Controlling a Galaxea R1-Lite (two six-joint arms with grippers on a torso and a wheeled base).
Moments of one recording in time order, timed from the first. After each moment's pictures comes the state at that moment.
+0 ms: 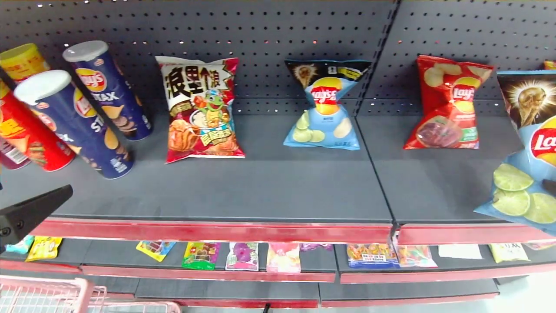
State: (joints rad) left arm -0.38 0.83 -0.70 0.09 0.30 -0.10; right arm -0.30 0.94 -0.73 0.08 0.41 -0.34
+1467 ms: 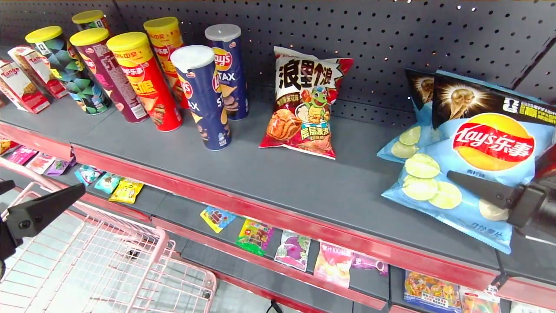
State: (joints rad) left arm -0.38 0.88 -0.71 0.09 0.30 -0.10; right arm -0.04 1.27 -0.36 -0.82 0.60 0.22
